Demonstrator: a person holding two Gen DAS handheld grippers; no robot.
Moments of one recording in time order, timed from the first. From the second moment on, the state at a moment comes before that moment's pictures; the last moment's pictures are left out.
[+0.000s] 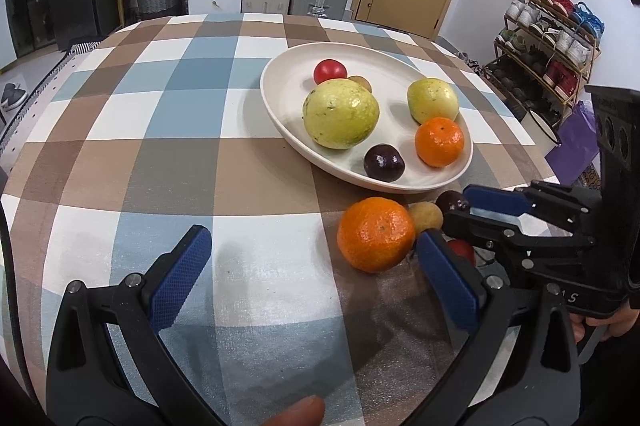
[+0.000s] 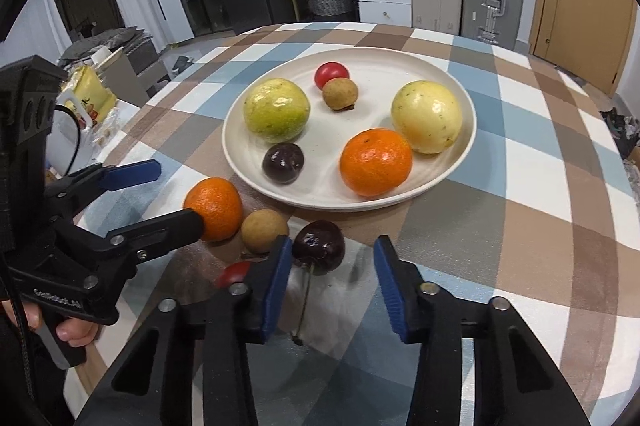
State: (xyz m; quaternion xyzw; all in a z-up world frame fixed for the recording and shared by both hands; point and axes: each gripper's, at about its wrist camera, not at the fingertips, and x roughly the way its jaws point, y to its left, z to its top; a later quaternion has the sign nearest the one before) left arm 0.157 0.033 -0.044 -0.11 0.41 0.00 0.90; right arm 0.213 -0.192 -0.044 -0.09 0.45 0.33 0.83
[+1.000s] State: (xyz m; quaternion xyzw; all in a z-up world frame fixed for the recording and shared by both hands) left arm 0.157 0.010 -0.042 -0.11 0.42 -0.07 0.90; right arm 0.201 -0.227 -0.036 -0.02 0.43 0.33 0.84
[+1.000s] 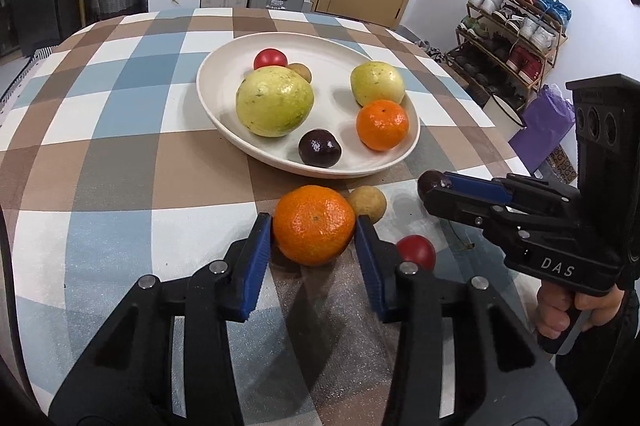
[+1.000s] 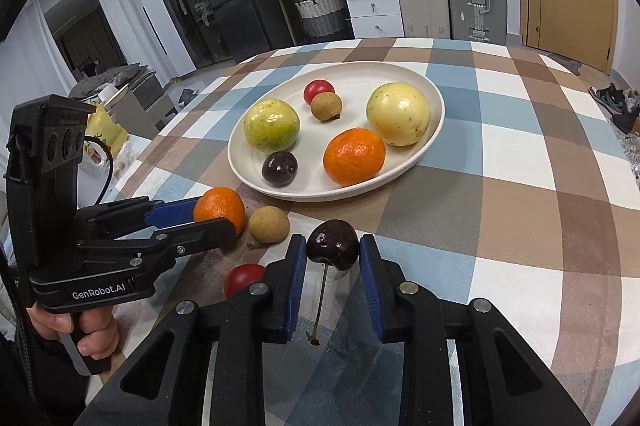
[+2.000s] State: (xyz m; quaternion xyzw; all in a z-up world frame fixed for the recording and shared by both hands) left arm 0.160 0.014 0.024 -0.08 0.35 -0.05 0.93; right arm 0.203 -0.230 0.016 -0.02 0.37 0.34 0.87
